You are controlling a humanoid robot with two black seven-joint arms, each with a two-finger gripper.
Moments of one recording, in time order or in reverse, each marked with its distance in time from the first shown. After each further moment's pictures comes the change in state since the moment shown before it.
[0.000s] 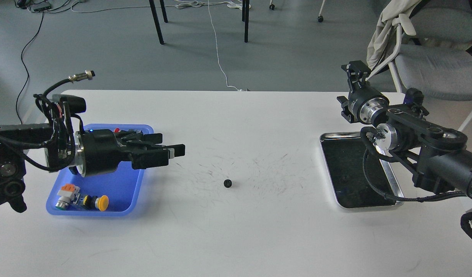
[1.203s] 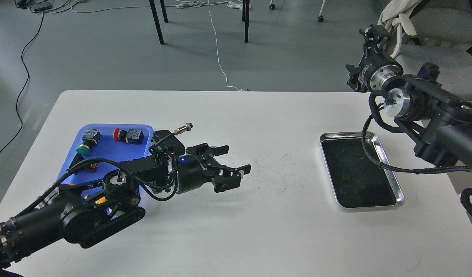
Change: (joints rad) left arm 0.162 -0.631 -0.015 0.504 0.481 0.287 -0.020; right arm 0.129 -0.001 0.050 -0.076 0.155 0.012 -0.022
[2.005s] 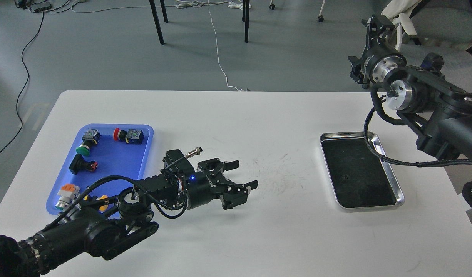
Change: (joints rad) left arm 0.068 -0.128 -0.013 0.184 0.142 0.122 -0.121; right arm 0.030 -0.002 -0.014 -0.008 -0.001 0.003 -0.001
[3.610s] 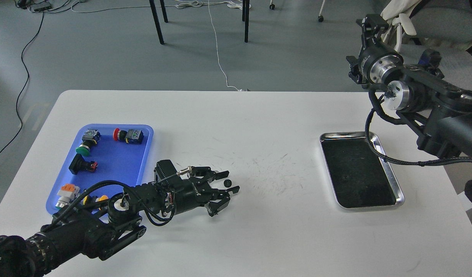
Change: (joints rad) left arm -0.004 -0.025 0.054 0.240 0.107 0.166 -0.087; right arm 0.024 0.002 -0.068 0.001 -0.014 -0.002 0.000
